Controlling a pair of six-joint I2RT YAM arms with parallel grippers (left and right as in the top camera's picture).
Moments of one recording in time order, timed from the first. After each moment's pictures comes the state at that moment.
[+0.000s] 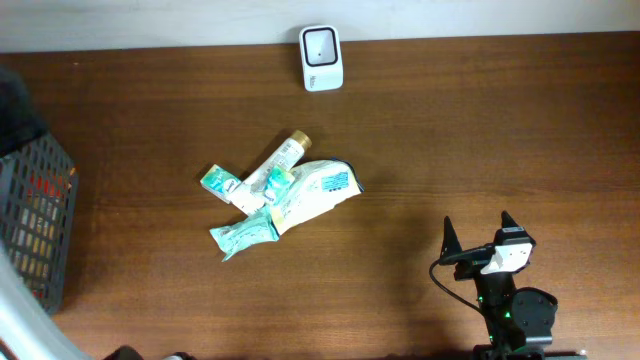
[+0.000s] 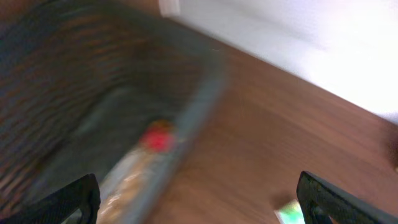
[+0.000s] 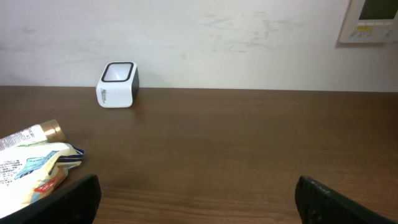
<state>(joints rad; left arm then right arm) 0.59 1.52 2.03 -1.20 0.04 -0.03 -0.02 0.02 0.01 -0.07 -0.09 0.02</state>
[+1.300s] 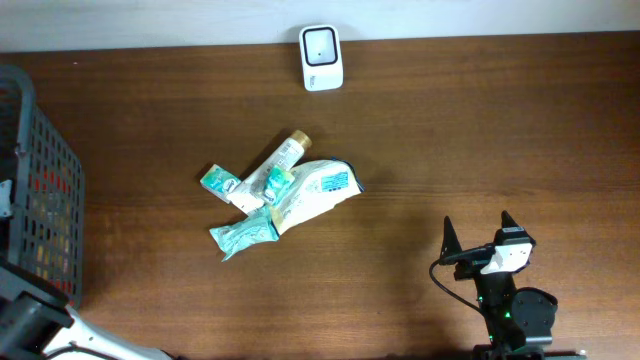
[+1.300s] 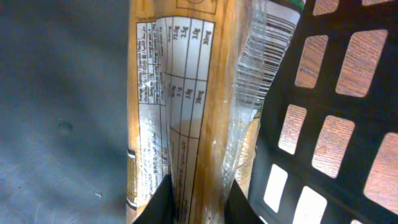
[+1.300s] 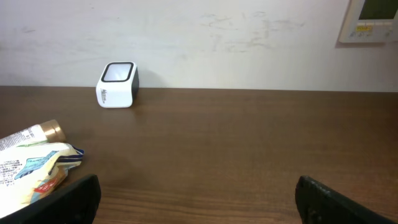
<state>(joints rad) 0.93 2.12 1.69 -1.12 0.31 0.60 -0.02 0.02 0.01 -0.07 -0.09 0.02</state>
